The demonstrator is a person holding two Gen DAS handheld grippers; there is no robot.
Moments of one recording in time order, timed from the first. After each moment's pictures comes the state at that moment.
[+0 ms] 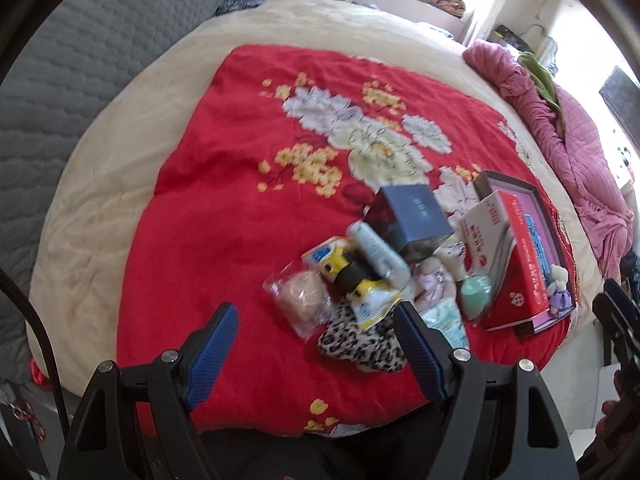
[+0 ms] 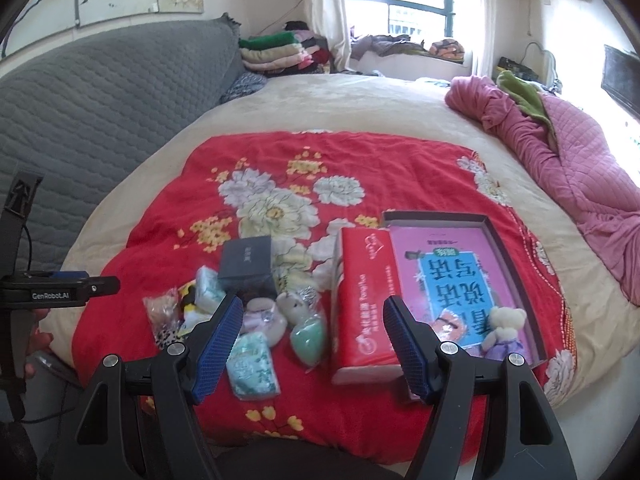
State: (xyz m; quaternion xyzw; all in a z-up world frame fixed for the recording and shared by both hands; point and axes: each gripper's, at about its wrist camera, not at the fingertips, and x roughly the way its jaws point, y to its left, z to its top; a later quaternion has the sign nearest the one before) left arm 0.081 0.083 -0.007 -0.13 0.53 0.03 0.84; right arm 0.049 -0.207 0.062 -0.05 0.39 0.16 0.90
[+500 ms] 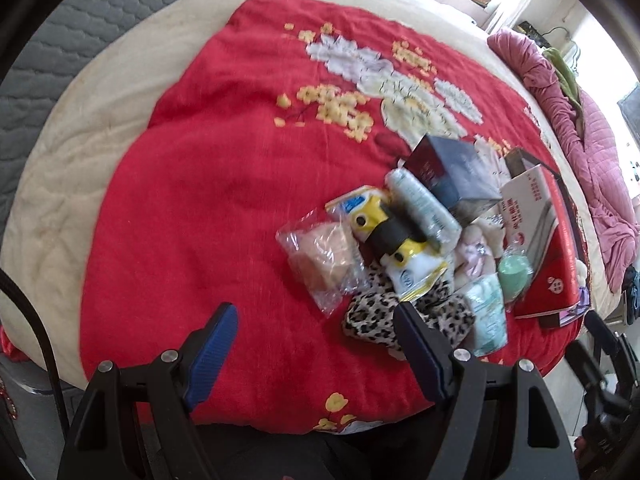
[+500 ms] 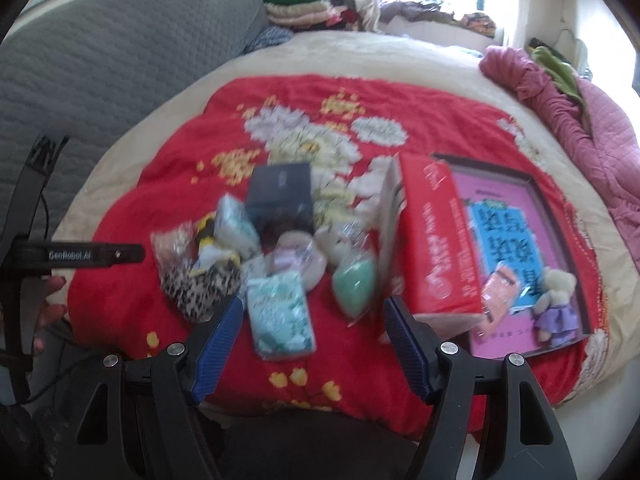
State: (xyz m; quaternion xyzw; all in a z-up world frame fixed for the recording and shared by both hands) left arm 0.083 0.094 -0.077 -0.16 0.57 0.03 0.81; right arm 0.043 -0.168 -0.013 -0.08 0.46 0.19 0.86
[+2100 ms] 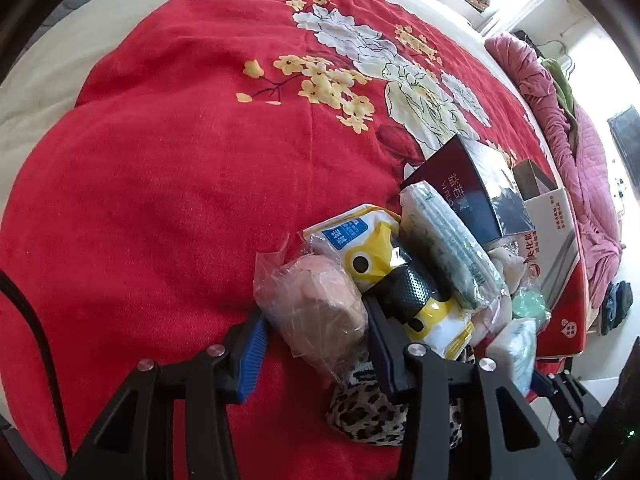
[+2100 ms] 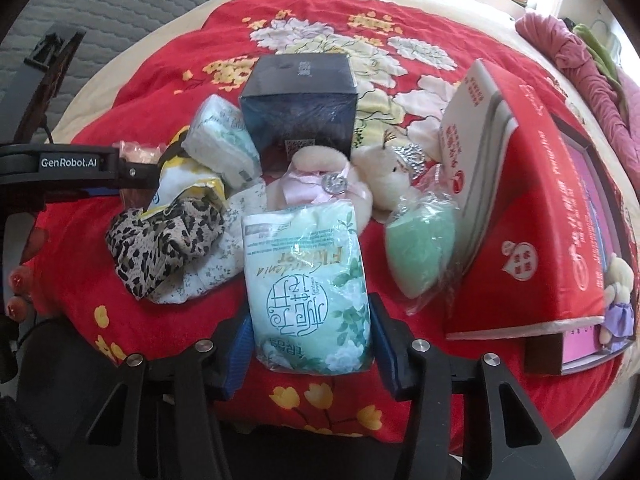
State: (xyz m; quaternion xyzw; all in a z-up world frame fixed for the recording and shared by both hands) left arm 0.143 0.093 -0.139 -0.21 0.57 -0.01 0.79; right arm 0.080 -0.132 -0.098 -0.11 0.54 0.20 0.81
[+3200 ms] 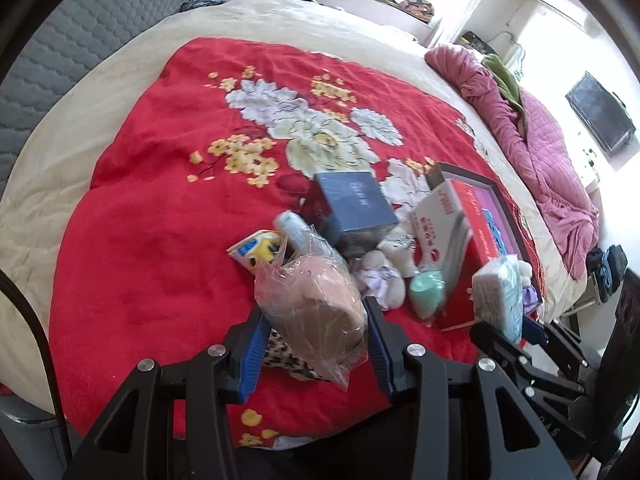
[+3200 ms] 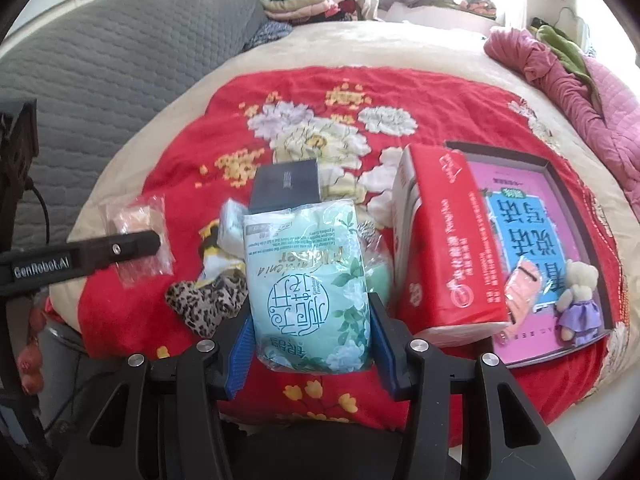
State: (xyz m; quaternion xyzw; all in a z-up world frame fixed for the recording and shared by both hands) left arm 0.089 0.040 -0.023 -0.16 0.50 -0.05 0.85; right arm 0.059 -0.180 0.001 -0.03 0.46 0.20 0.86
